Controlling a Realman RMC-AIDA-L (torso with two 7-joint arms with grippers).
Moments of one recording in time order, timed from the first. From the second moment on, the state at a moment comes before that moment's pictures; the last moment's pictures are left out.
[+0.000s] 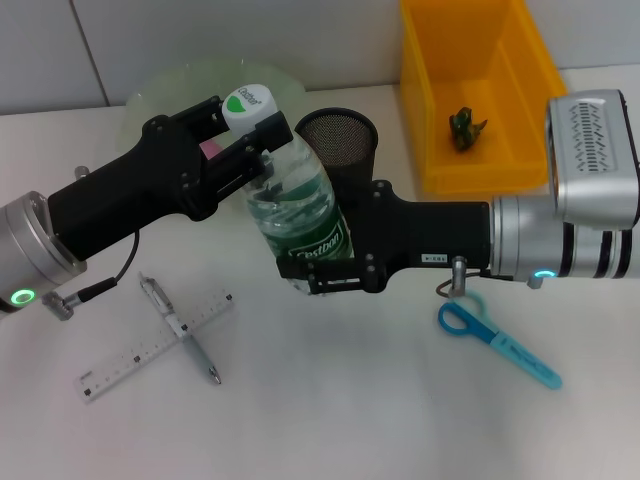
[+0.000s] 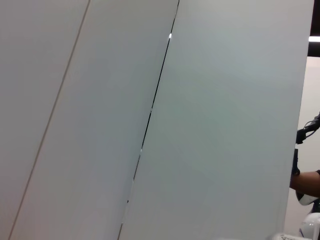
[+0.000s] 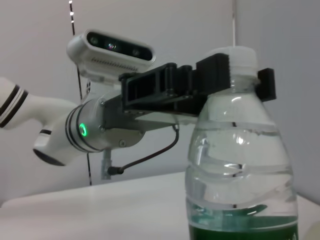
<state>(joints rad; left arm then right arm) -0.59 -2.07 0.99 0.32 1.26 1.66 -1.10 0.65 2.08 -1.02 -0.42 -1.62 -1.44 1.03</state>
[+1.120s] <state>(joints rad) -0.59 -2.07 0.99 0.33 1.25 1.66 -1.11 0.63 2.08 -1.03 -0.49 -1.68 -1.43 1.11</state>
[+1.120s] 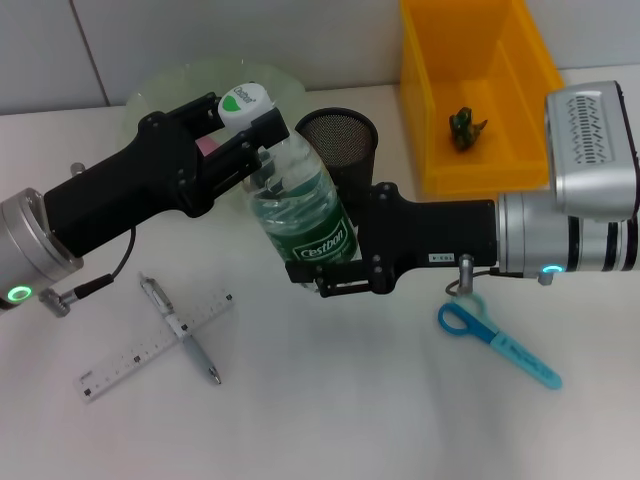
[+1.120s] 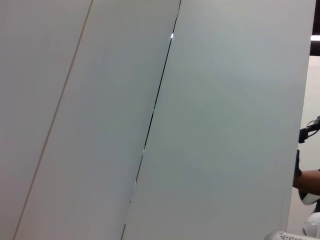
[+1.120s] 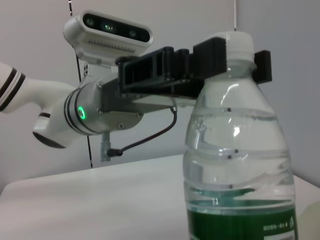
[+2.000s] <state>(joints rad) -0.59 -2.06 0.98 0.35 1.25 1.66 -1.12 0.63 2.08 -1.05 -0.48 -1.69 -1.37 1.12</state>
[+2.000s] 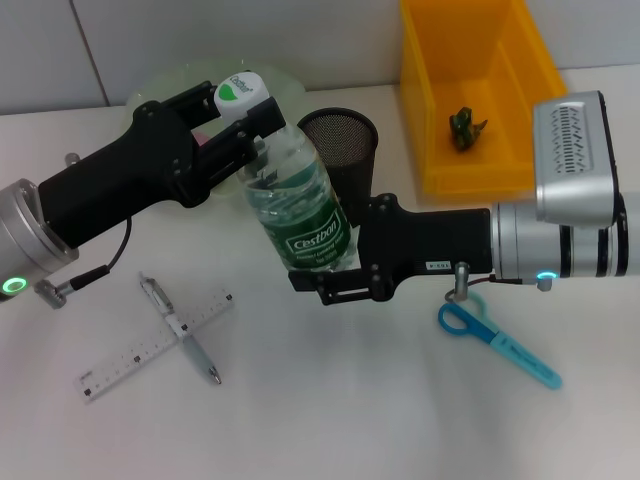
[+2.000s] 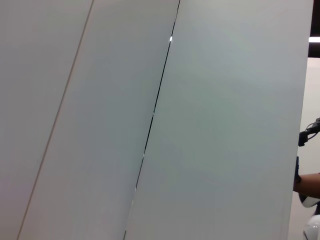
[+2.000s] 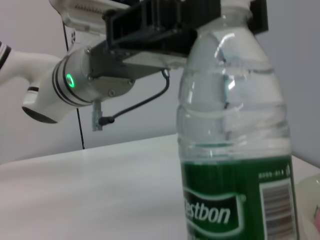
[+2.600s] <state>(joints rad) -0.59 -2.06 0.98 0.37 1.24 1.67 -1.14 0.62 2.08 -1.05 -0.46 -1.70 -1.34 1.12</state>
